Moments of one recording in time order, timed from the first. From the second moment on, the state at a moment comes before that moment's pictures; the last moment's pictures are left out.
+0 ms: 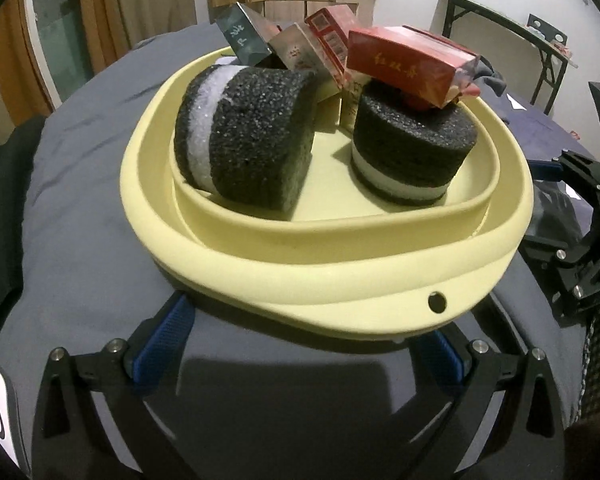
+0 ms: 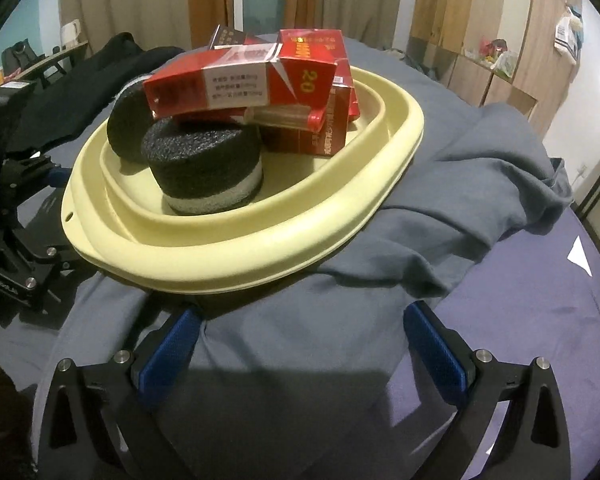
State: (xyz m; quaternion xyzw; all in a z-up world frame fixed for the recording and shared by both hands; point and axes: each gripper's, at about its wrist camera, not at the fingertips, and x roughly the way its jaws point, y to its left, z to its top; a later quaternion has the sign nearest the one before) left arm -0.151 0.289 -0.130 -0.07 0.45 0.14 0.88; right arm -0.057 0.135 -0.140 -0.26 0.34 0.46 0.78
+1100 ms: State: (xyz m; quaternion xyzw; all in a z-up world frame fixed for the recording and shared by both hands) left arm -0.154 0.297 -0.136 -0.09 0.46 0.15 0.87; right arm -0.055 0.134 -0.140 -0.26 0.34 0.47 0.77
